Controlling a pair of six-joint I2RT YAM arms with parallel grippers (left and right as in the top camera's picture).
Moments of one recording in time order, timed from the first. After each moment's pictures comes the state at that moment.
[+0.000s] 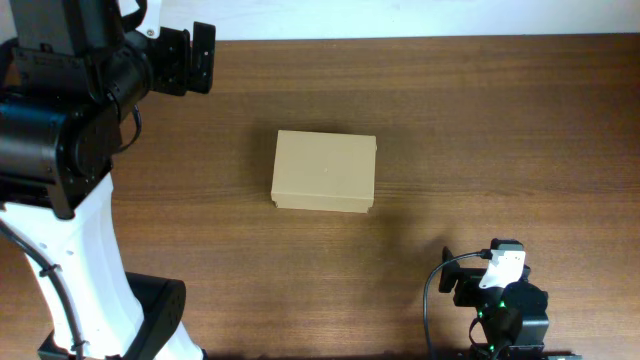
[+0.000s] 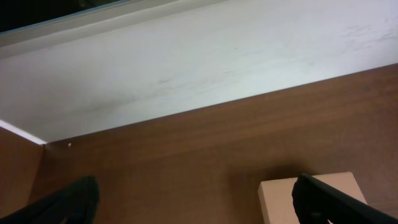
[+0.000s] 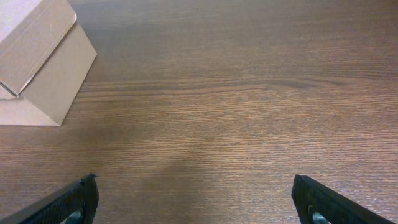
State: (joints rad) left arm -0.20 1.86 2.89 -1.57 -0.12 0.11; right arm -0.02 0.02 0.16 -0.66 -0.02 0.08
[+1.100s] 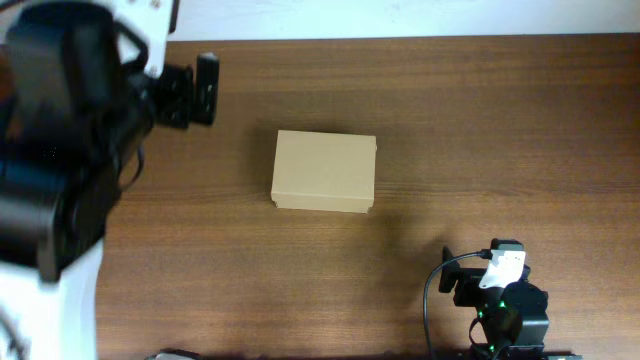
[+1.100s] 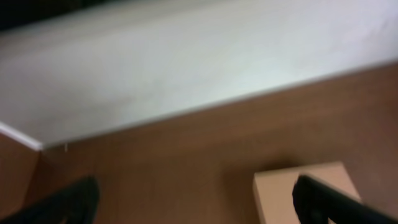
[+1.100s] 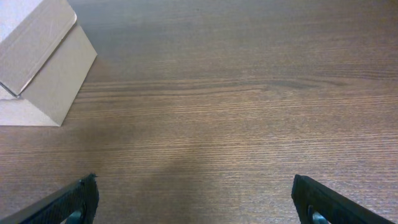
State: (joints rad) left arm -0.23 1.44 2.20 -1.21 -0.13 0.11; right arm -0.02 0.02 0.16 -0.66 -0.02 0.08
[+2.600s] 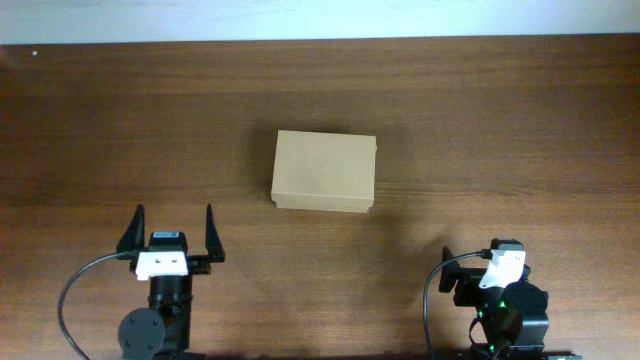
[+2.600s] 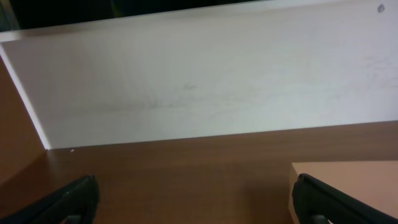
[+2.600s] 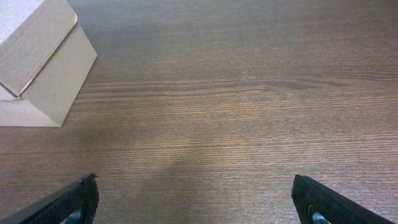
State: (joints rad) left arm -0.12 0.12 0.17 0.03 -0.15 0.11; right arm -0.02 0.01 0.16 -0.66 -0.02 0.08
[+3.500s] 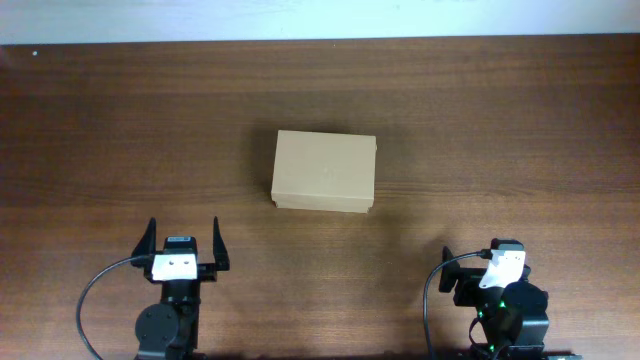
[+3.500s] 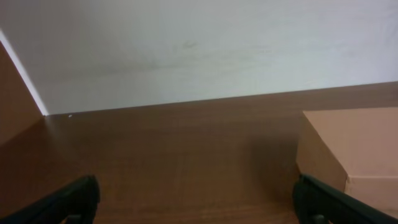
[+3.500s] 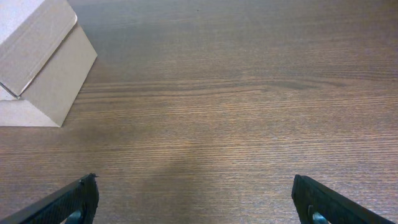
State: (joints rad) left arm -0.10 0.02 0.01 -0.02 -0.15 0.11; right arm -0.02 0.01 0.16 -0.66 -0.02 0.08
